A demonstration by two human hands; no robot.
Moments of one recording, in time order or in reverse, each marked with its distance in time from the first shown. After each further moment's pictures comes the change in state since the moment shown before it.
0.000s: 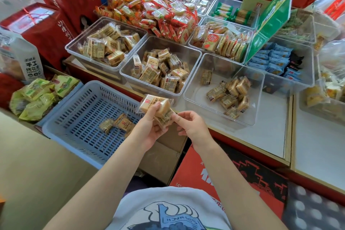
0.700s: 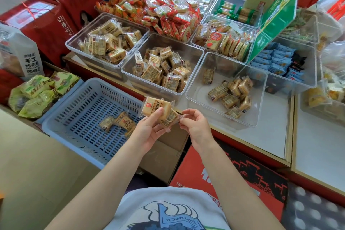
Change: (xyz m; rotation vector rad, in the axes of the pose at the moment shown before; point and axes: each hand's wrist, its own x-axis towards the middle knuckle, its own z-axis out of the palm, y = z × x) left_hand 0.010 -0.010 -0.018 -0.134 -0.045 0.040; right_hand 0.018 0.017 0.002 0.160 0.074 -0.031
